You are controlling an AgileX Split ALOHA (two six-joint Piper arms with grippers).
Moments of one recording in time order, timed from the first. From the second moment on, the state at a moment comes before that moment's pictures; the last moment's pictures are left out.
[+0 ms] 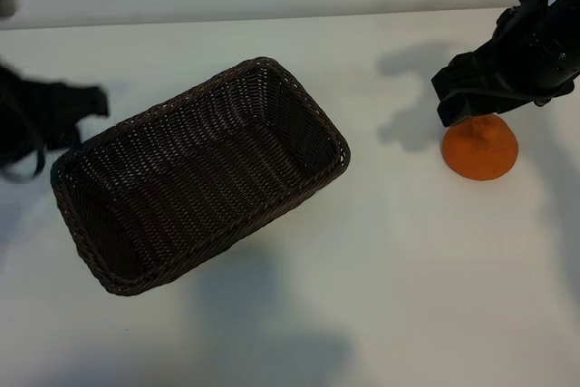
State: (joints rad) left arm -0.39 1.23 -0.99 0.23 0.95 -0.69; right arm 0.18 1.56 -1.26 0.25 1.01 -0.12
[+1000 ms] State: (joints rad) left arm -0.39 1.31 -0.66 0.35 0.73 -1.13; right arm 0.18 1.56 -1.26 0.25 1.01 -0.12
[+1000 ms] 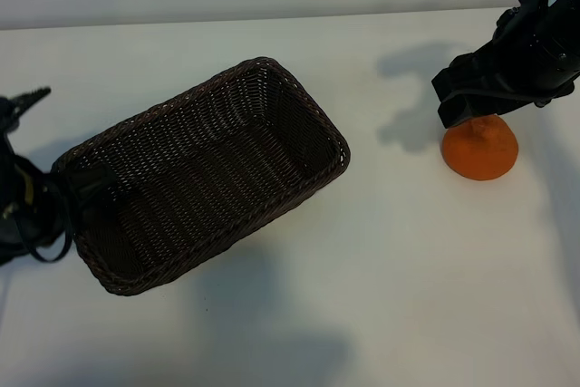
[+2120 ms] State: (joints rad) left arm -0.39 1.60 -0.64 0.31 0.43 -1.18; right arm 0.18 1.56 -1.26 0.25 1.04 -0.12
